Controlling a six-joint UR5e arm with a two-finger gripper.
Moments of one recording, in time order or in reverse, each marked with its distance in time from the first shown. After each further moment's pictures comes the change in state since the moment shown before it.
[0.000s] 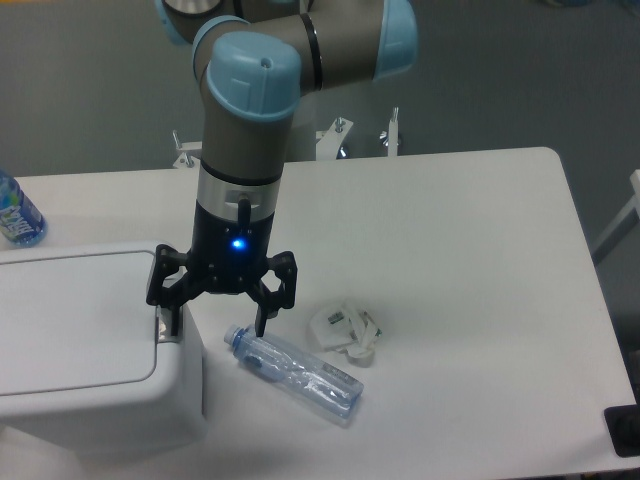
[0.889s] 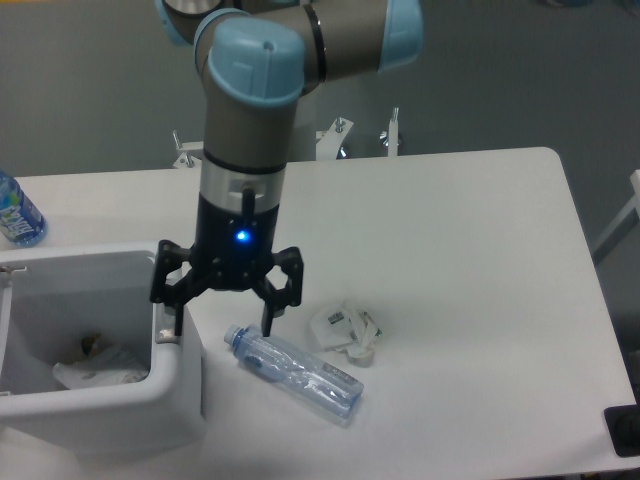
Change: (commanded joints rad) arm 0.104 0.046 0.055 0.009 0.005 0.011
